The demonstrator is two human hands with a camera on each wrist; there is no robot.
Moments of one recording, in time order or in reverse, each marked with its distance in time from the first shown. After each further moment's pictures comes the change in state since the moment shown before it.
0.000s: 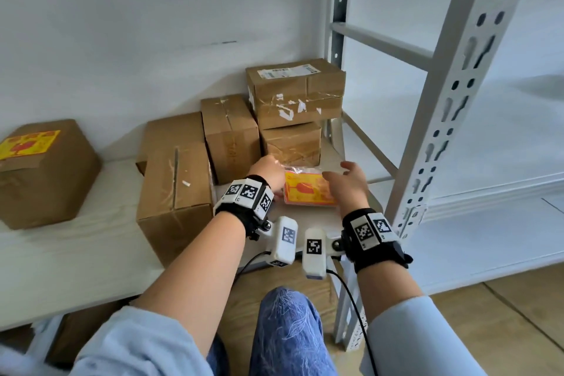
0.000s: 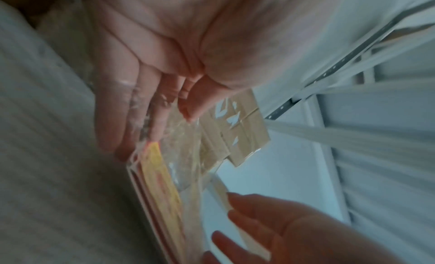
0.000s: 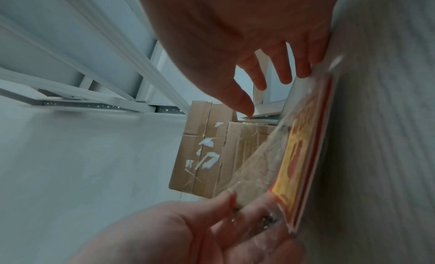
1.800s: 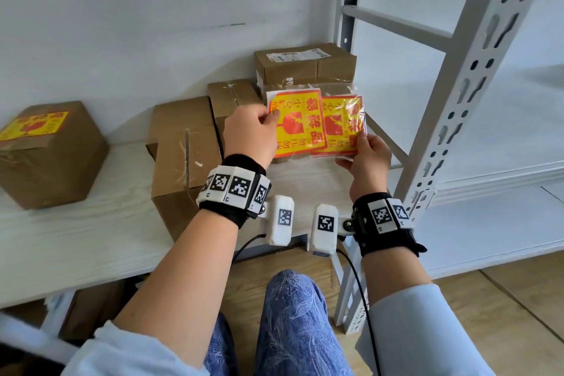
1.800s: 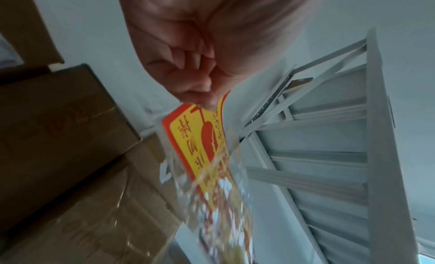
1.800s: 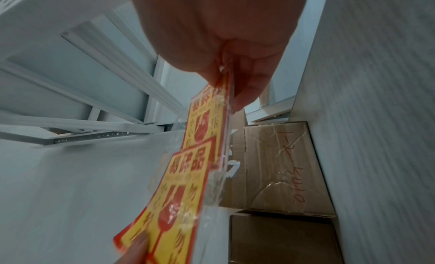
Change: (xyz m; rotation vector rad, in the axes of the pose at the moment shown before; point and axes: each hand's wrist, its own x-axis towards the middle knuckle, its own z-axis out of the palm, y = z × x) left_hand -0.080 0.024 -0.062 -0.132 0.513 0.352; right_hand -0.018 -0.013 -0.007 0.527 0.084 -0.206
